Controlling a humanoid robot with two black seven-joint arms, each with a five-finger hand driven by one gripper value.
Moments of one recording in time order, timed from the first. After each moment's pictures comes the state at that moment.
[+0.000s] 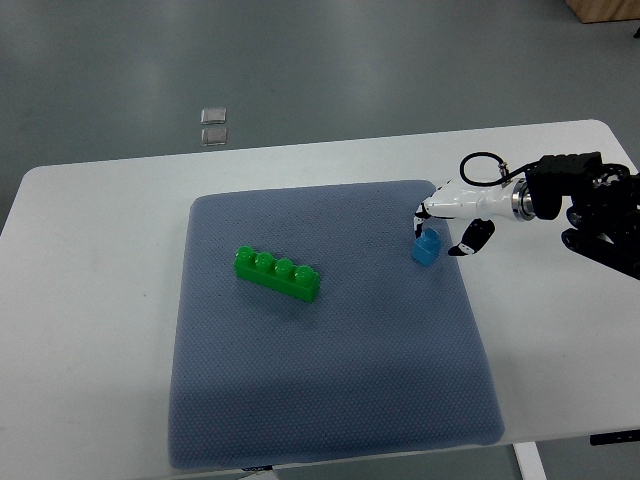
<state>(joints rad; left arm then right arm) 0.00 0.00 -0.10 -0.14 0.07 0.00 0.01 1.08 -0.49 -0.01 0.88 -1.66 0.07 0.41</state>
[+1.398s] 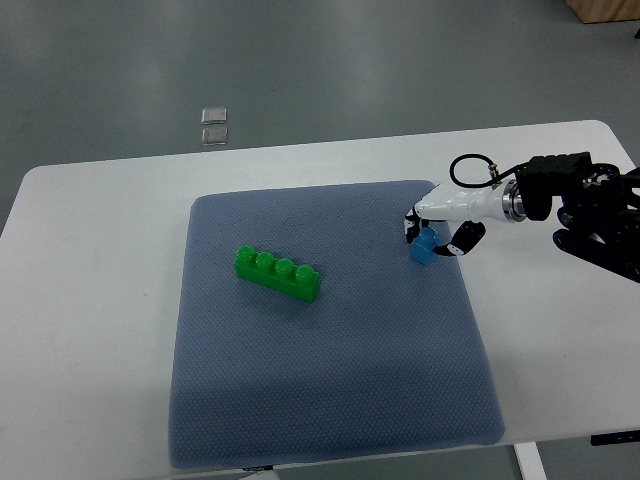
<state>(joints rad) 0.00 0.00 -0.10 -0.14 0.07 0.00 0.01 1.08 -0.47 -0.01 0.89 -1.66 0.09 0.40</state>
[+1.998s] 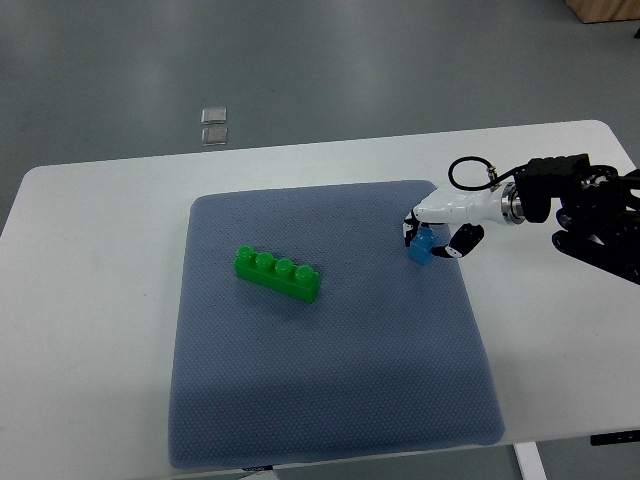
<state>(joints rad) 0.00 0.00 -0.10 -0.14 0.07 0.00 0.01 1.08 -0.47 -0.02 0.90 -1.66 0.10 0.41</state>
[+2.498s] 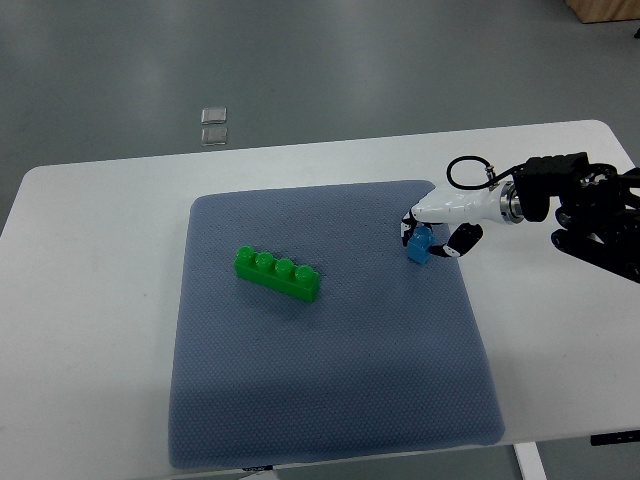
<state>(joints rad) 0.00 0.00 -0.10 -0.14 0.07 0.00 0.01 1.09 -0.47 -0.01 0.91 -1.65 0.10 0.41</state>
